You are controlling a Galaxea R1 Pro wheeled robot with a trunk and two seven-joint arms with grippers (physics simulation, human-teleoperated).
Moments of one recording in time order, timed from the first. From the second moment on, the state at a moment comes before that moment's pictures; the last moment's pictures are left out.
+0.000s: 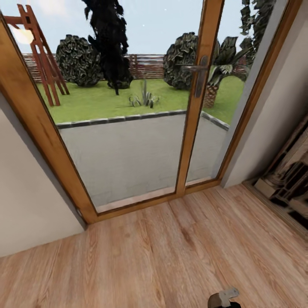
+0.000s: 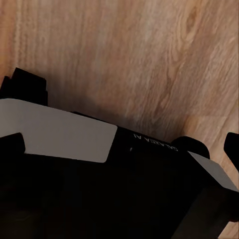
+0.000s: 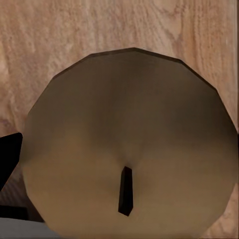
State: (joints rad) left arm -0.41 0.17 -0.17 0.06 0.64 0.26 -0.49; right arm -0.46 -0.09 0.59 -0.06 -0.41 -0.11 -0.01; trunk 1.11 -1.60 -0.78
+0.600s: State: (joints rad) left arm -0.41 0.15 -0.16 0.06 0.64 0.15 -0.35; right arm -0.46 -0.09 0.59 -0.06 -0.41 -0.11 -0.01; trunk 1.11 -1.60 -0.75
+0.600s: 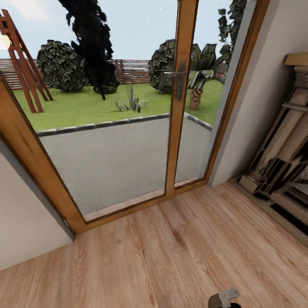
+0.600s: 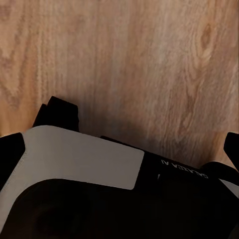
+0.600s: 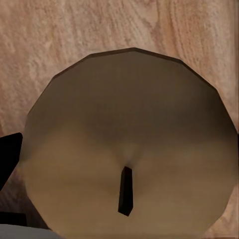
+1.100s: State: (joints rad) left arm -0.40 0.15 -0.16 0.06 0.64 0.15 -0.31; right arm -0.46 -0.09 0.59 -0.06 -0.41 -0.11 -0.02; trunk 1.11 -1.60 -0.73
